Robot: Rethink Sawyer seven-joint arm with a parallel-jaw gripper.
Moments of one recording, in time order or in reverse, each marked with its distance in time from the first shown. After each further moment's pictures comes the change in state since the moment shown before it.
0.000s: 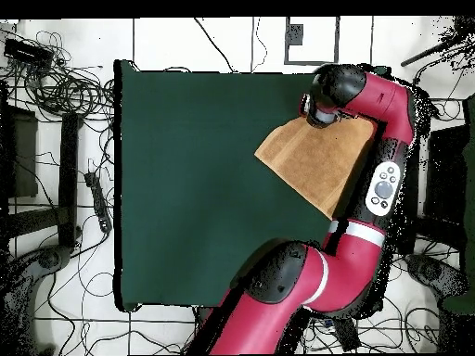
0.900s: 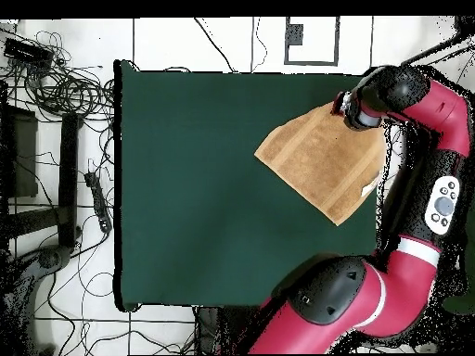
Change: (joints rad) arm -0.132 -0.140 -0.047 0.191 0.129 -0.057 0.000
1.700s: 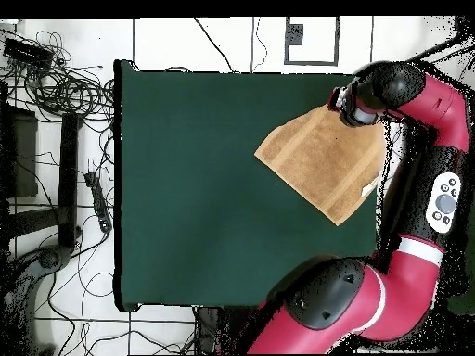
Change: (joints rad) arm 0.018 -0.034 -0.031 0.051 0.038 -0.042 0.000
